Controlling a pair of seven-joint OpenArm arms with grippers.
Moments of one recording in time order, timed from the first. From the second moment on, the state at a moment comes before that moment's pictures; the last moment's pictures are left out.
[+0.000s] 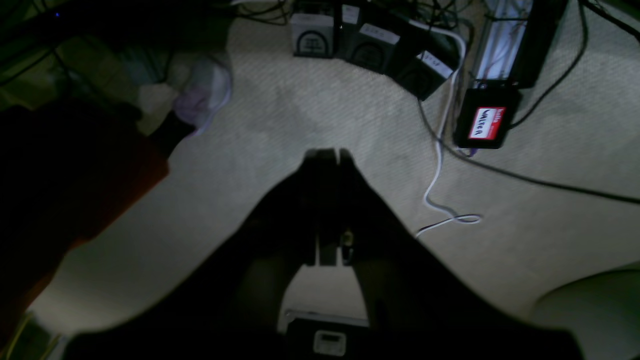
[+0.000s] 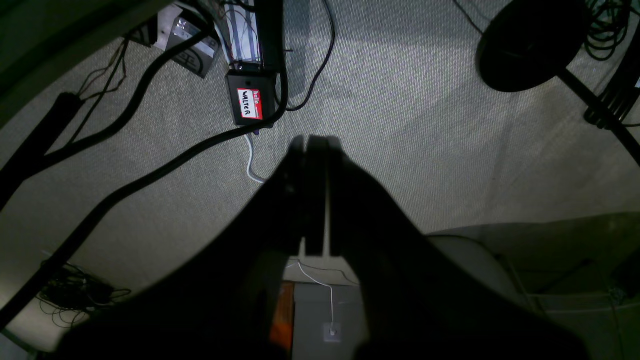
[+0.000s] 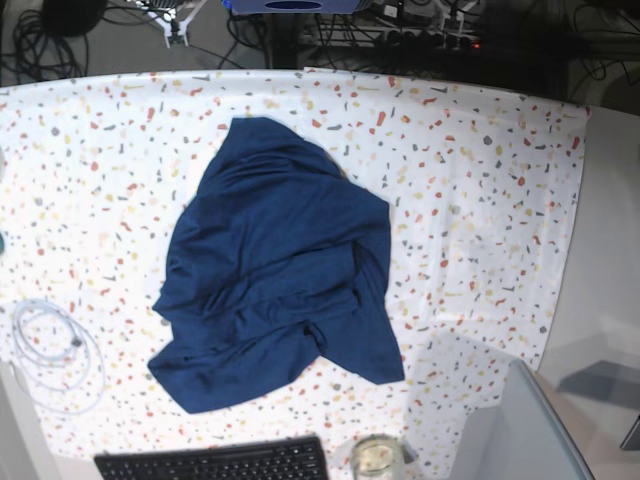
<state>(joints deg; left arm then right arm) 13.3 -9.5 1.7 13.6 0.2 -1.1 -0.5 -9.6 1.5 -0.7 13.2 -2.1 1.2 -6.7</state>
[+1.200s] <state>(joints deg) 18.5 -7.5 1.8 14.5 0.5 -1.3 -6.1 -20.3 2.6 -0.6 24.2 -2.1 0.8 -8.3</state>
